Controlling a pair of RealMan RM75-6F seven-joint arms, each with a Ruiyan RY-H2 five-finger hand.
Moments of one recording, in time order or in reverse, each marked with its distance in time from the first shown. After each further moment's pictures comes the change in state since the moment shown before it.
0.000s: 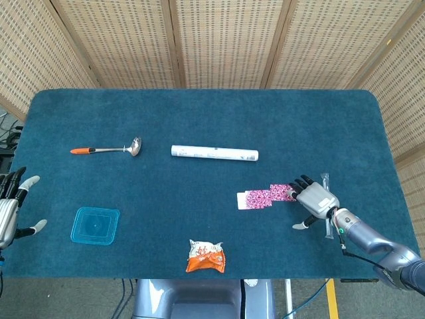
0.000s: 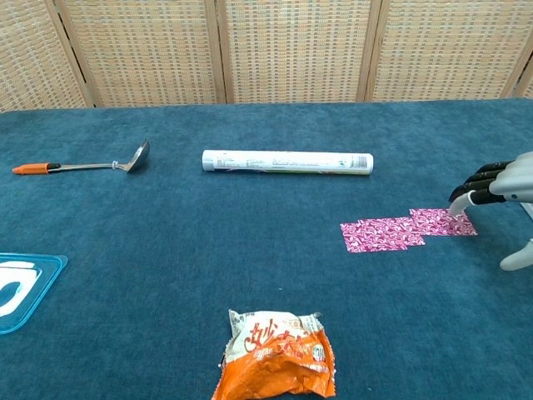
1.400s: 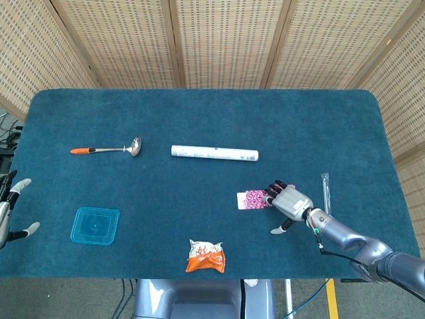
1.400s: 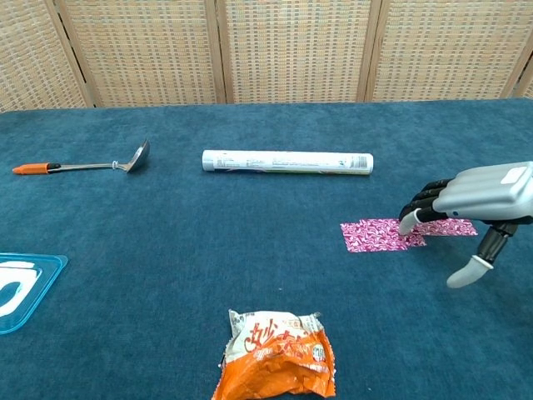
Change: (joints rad) left arm 0.016 0.002 0.007 0.036 -0.015 -0.002 -0.040; right arm 0.075 -0.080 0.026 -0.033 0.001 -0.084 -0.012
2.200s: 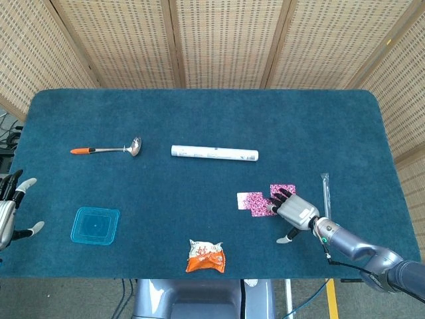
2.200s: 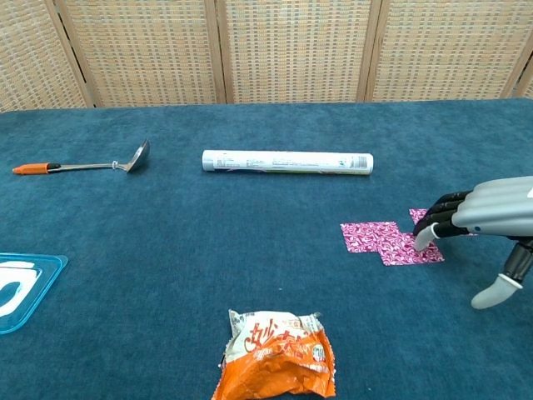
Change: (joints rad) left arm -0.009 -0.014 -0.002 -0.001 0.002 -0.009 0.011; right arm -0.030 0.054 -0.053 -0.073 -0.042 0.046 0.001
